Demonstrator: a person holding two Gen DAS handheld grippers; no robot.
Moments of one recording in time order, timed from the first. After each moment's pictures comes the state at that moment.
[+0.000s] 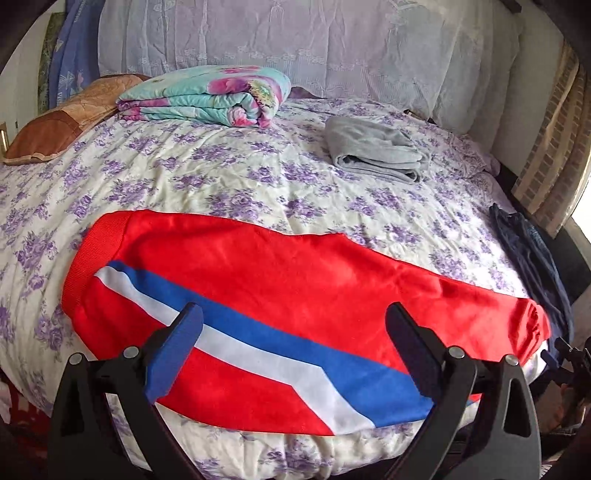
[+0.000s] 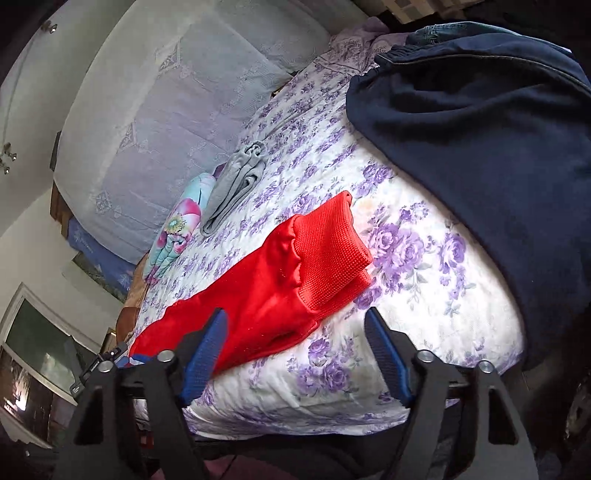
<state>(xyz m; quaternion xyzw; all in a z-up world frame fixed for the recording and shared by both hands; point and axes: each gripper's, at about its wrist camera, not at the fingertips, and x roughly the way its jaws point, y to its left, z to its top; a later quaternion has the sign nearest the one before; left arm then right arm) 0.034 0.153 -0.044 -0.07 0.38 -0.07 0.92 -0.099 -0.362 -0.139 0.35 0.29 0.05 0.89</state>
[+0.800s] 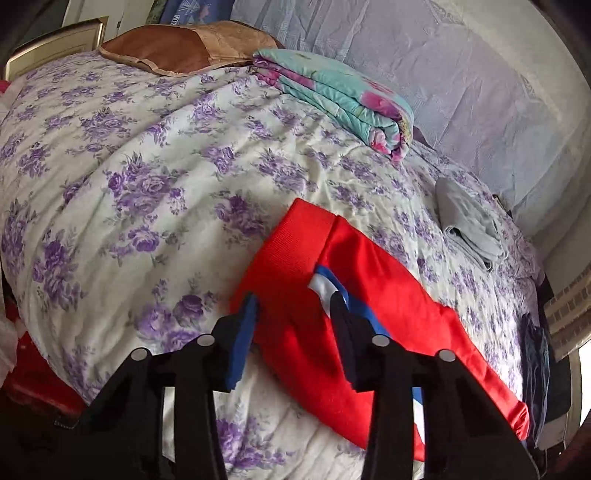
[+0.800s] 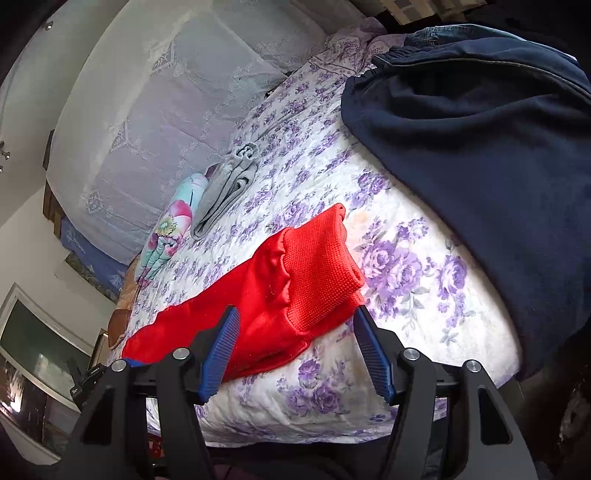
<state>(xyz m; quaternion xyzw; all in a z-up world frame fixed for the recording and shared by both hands) 0.043 0.300 -0.065 -0.26 0.39 0.04 0.88 -0.098 -0.371 -0.129 0.35 0.30 0.05 0.89</state>
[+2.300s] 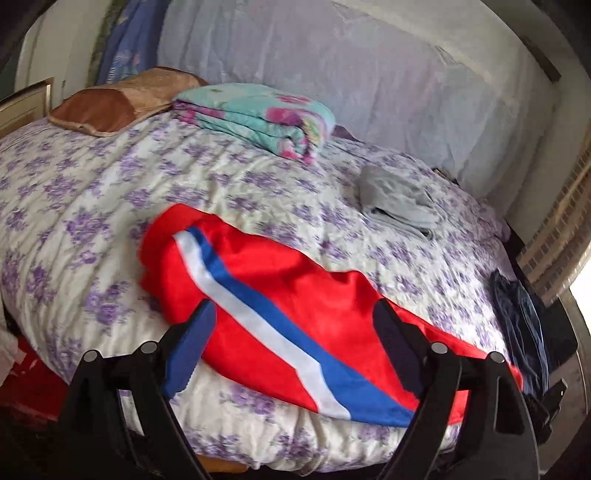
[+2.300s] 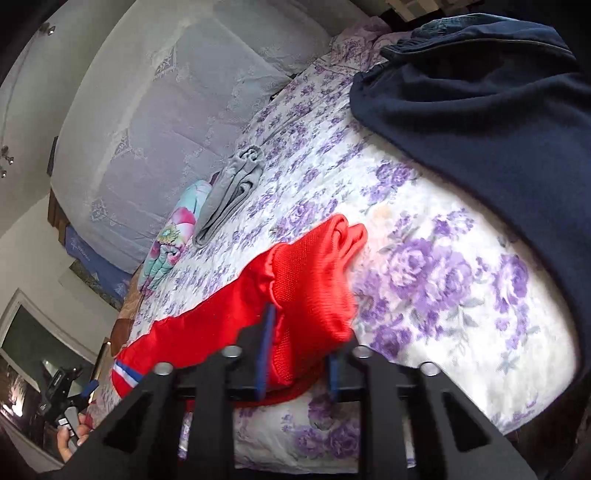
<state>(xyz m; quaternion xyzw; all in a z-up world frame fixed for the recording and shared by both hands) 0.003 0.188 -0.014 -0.17 0.35 -0.05 0.92 -0.071 -0.361 -0.136 0.36 0.25 0.05 0.90</state>
